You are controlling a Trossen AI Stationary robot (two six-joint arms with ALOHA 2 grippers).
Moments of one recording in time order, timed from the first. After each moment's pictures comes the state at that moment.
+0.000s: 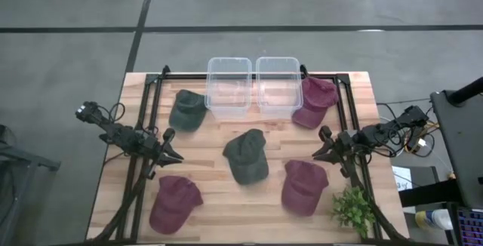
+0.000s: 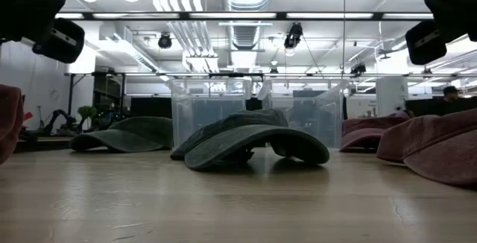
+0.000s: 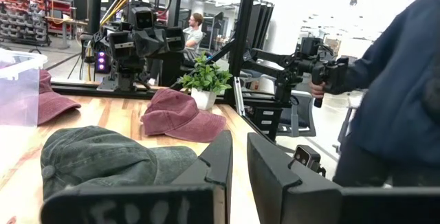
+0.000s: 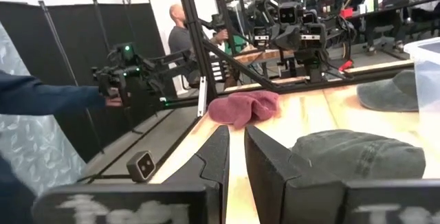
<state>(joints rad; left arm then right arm) -0.56 0.00 0.01 0.06 -0.25 -0.16 0.44 0.02 0.01 0.09 0.13 0.27</state>
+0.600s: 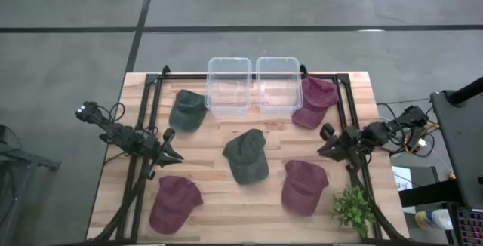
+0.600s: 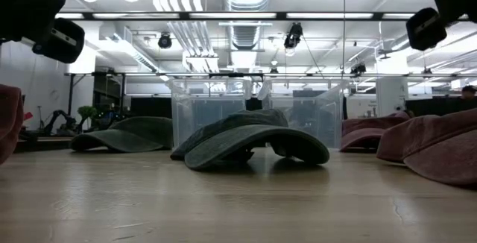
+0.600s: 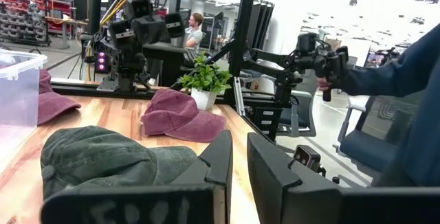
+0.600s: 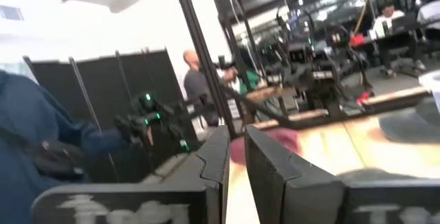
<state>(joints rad) -0.56 0.00 0.01 0.06 -0.25 -0.16 0.44 0.02 0.01 0.28 0.13 0.34</state>
